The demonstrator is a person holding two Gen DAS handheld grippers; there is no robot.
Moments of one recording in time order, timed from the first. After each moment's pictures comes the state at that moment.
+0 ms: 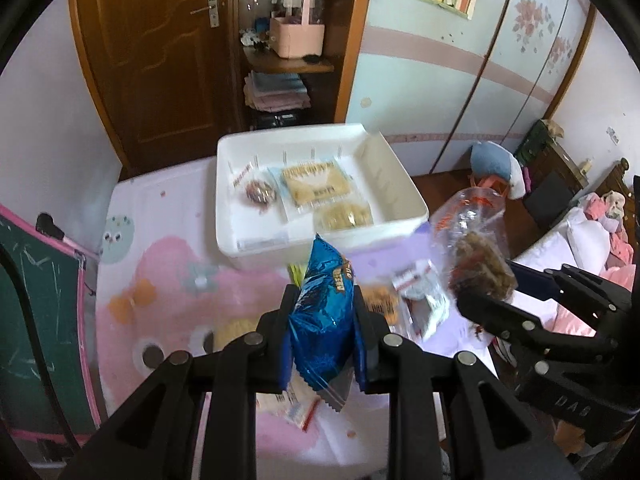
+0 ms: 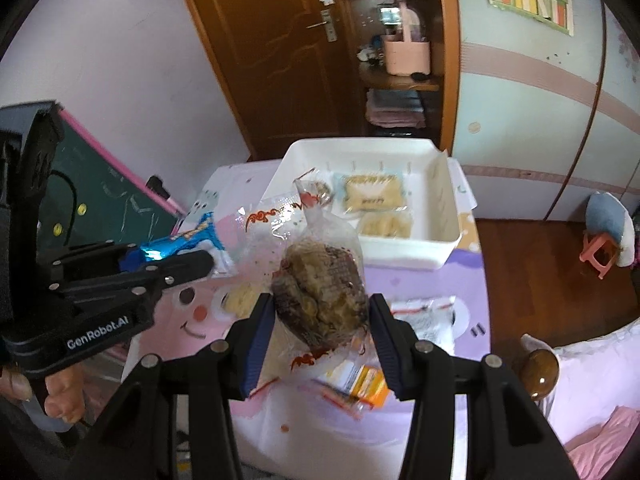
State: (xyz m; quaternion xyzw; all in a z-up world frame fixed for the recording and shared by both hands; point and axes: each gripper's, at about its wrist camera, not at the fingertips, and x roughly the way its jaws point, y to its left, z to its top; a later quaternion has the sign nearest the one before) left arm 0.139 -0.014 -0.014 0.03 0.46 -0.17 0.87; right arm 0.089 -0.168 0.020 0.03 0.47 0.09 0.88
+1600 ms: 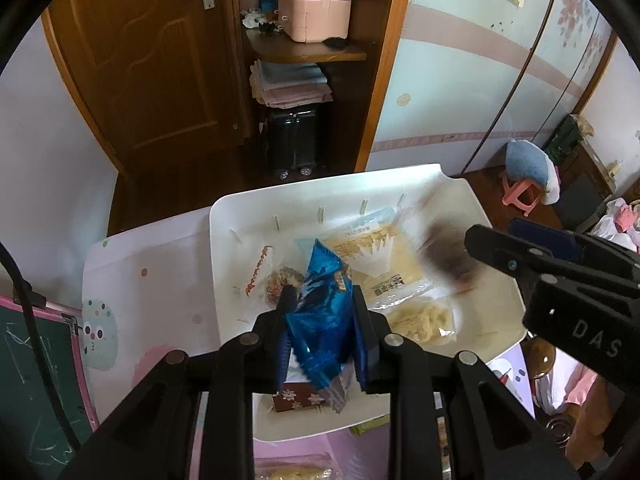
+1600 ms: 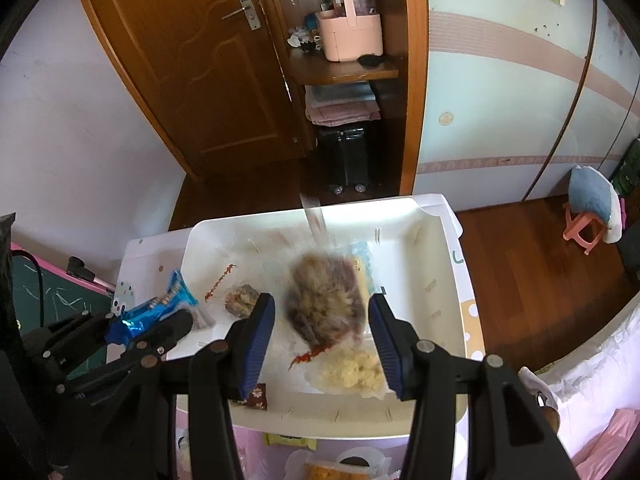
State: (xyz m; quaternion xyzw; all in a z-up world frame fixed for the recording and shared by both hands) left arm 0.370 -0.041 -0.078 0.05 0.50 -0.15 0.85; right arm 0.326 -0.177 -0.031 0.06 0.51 0.00 0.86
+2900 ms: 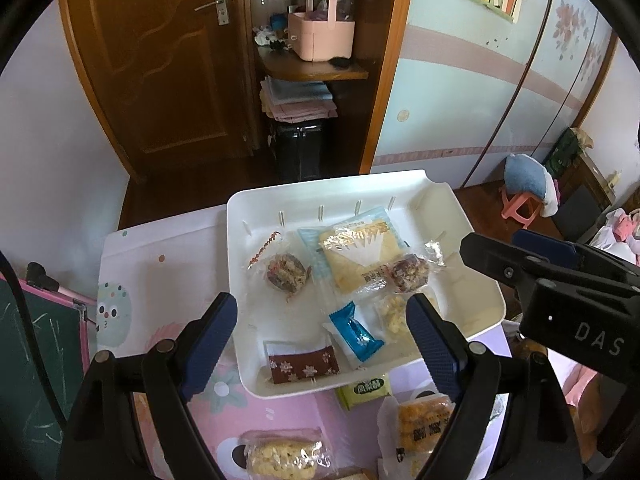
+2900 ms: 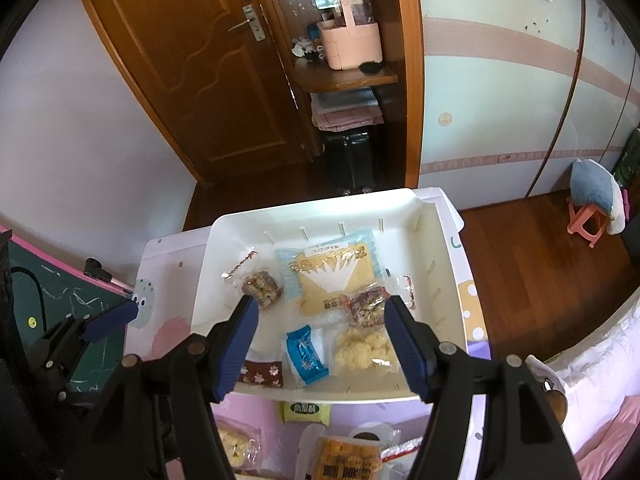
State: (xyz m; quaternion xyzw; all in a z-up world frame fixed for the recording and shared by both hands) left arm 0.313 -0.029 -0.043 0.04 0.47 -0.14 0.87; right arm 0.281 -0.178 -0.004 0.08 0.49 0.01 0.87
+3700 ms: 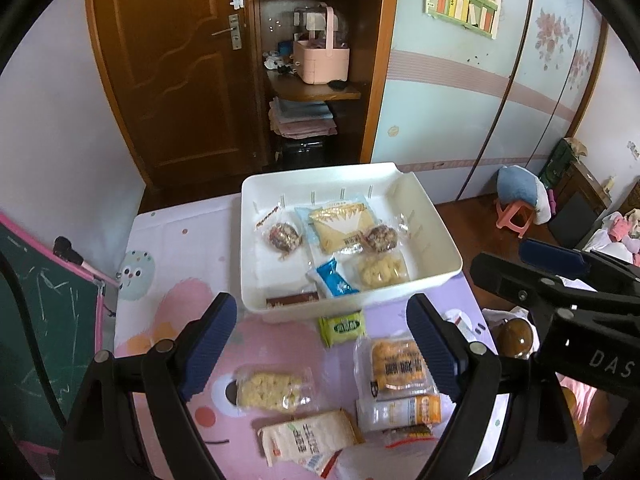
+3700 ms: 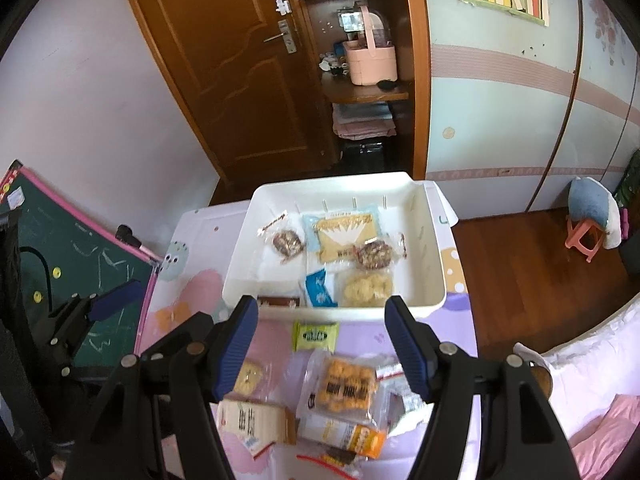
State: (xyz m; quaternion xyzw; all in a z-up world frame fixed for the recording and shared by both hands) left arm 0.175 -0.019 -0.007 0.03 0.43 -0.12 0.89; right arm 0.154 -0.171 0.037 0.06 0.47 0.04 0.88
